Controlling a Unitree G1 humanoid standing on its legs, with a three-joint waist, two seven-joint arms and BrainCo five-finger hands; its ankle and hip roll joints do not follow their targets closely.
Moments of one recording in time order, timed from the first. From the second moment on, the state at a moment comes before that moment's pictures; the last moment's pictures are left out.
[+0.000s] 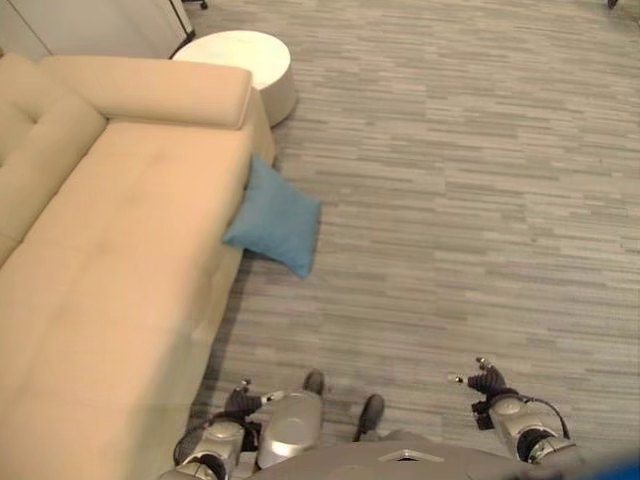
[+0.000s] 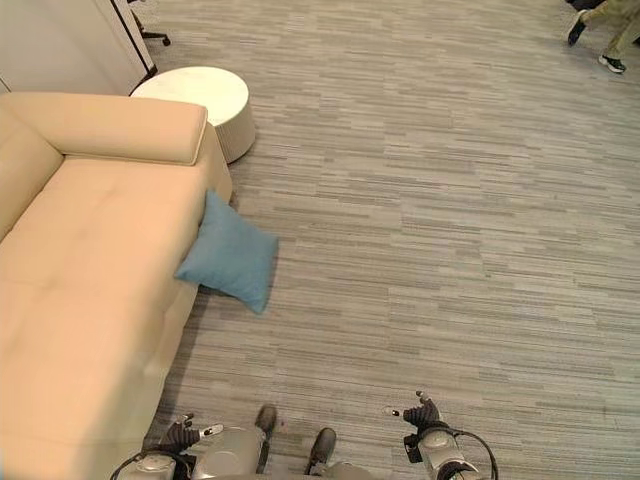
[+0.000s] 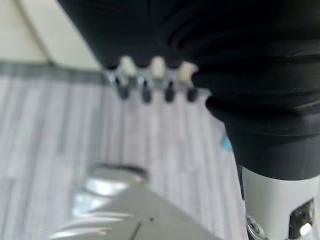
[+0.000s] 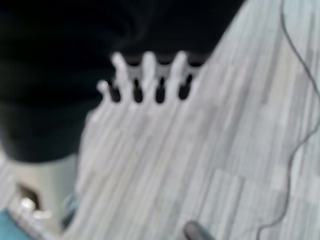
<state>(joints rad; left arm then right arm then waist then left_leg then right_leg) -0.06 0.23 -0.19 1.24 -0.18 -0.13 0.13 -0.15 -0.26 0.23 1.28 0.05 -0.11 -0.20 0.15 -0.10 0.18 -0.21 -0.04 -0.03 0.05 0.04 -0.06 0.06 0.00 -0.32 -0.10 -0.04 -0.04</state>
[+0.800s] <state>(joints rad) -0.04 0.25 -0.19 1.29 -0.18 -0.12 0.13 -0.11 -0.24 0.25 1.25 0.05 -0.11 -0.18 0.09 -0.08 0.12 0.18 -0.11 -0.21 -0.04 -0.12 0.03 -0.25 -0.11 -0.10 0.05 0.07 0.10</state>
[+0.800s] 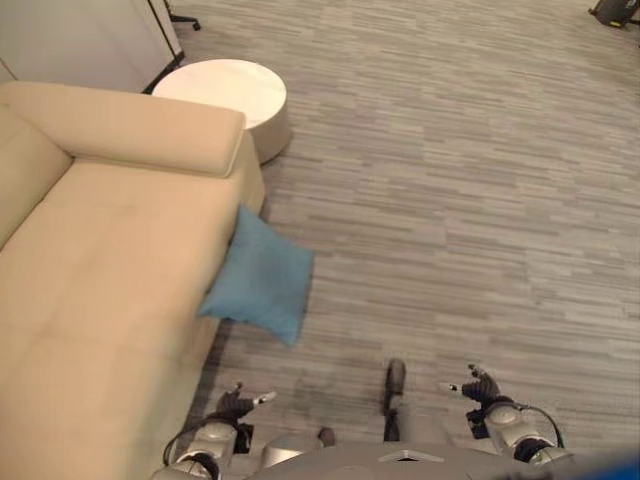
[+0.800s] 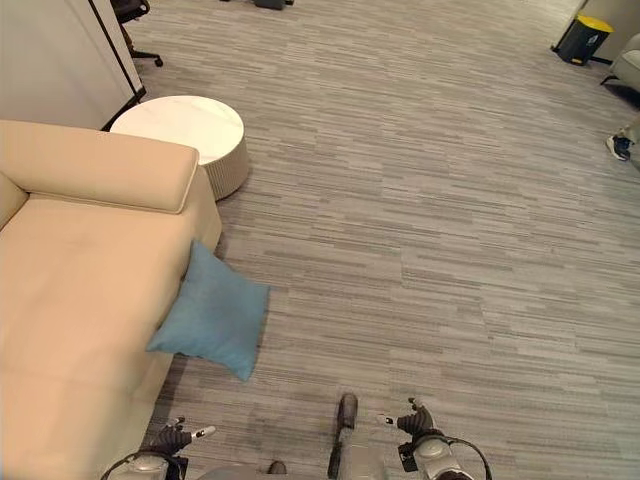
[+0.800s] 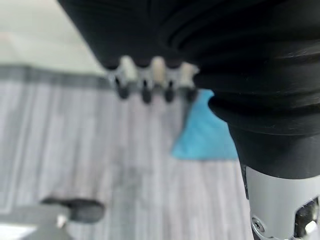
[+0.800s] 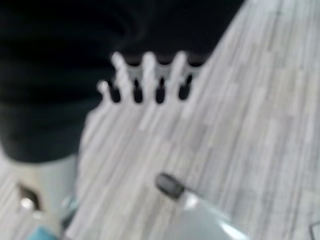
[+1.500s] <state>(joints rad) -0.08 0.22 -0.19 1.28 -0.17 -0.12 0.11 -0.11 -0.25 0.23 1.25 0.09 -0.12 -0.20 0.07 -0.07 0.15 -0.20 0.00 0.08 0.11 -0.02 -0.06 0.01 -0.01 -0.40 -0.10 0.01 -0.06</state>
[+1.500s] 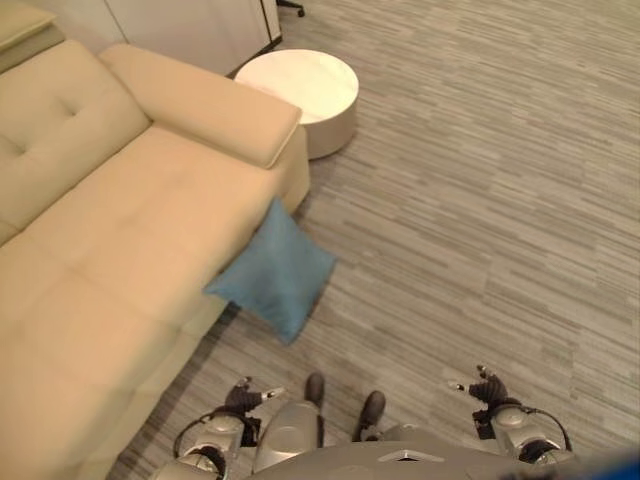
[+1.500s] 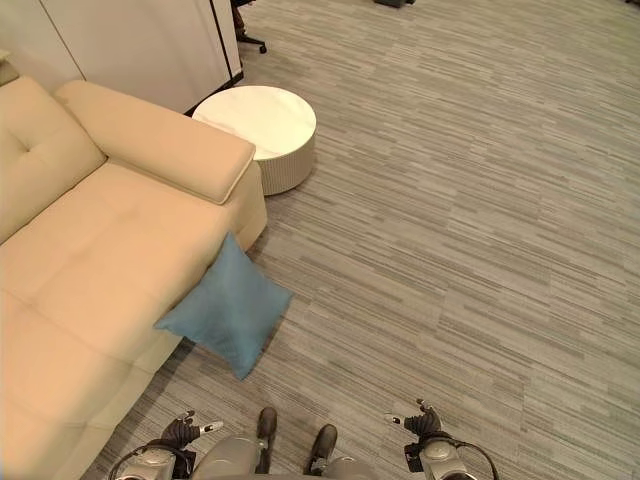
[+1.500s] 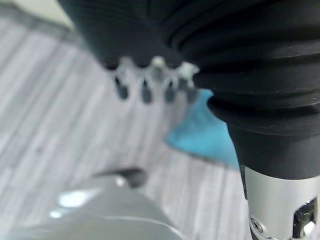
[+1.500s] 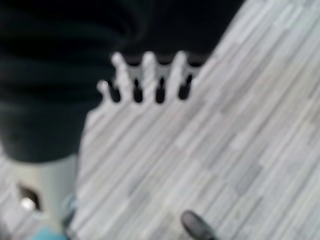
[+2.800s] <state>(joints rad) -0.09 0.25 -0.19 1.25 -0.21 -0.12 0.11 -0.13 -0.25 0.24 1.21 0.09 -0.13 -0.17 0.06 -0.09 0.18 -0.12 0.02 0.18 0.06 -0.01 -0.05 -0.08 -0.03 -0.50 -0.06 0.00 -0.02</state>
